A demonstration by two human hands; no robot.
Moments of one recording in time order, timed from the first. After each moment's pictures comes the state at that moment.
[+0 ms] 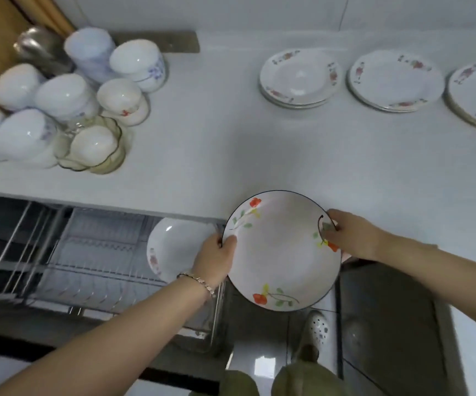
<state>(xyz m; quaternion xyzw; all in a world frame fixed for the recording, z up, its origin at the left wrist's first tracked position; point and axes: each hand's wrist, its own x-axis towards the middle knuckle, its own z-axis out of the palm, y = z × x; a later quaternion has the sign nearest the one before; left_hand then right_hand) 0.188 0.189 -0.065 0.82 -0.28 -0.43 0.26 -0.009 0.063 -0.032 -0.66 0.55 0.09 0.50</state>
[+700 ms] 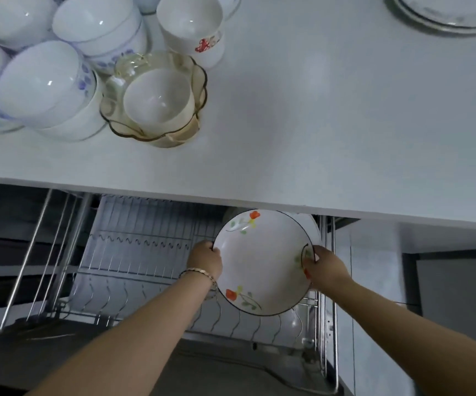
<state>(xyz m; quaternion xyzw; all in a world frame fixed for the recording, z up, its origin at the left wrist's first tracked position) 0.458 0.256 -0.234 0.88 -0.19 -0.43 0.12 0.261 0.191 -0.238 -0.56 0.66 0.08 0.50</state>
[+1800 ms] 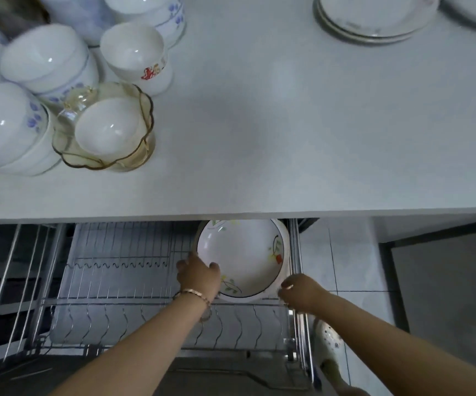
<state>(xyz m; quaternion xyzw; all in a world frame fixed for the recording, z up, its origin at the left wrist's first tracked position) 0.408 0.247 -0.230 0.89 -0.20 -0.39 0.07 0.231 0.205 -0.235 -0.55 0.60 0.24 0.54</state>
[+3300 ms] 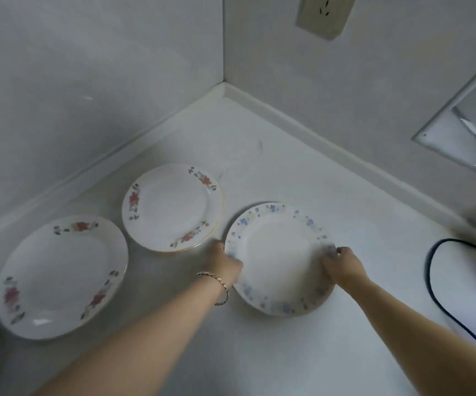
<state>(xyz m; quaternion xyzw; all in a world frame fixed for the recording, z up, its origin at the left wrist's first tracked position) -0.228 -0.263 -0.111 0.61 -0.61 -0.51 0.00 -0.408 -0.138 -0.082 -0.12 0.93 -0.13 0.33</state>
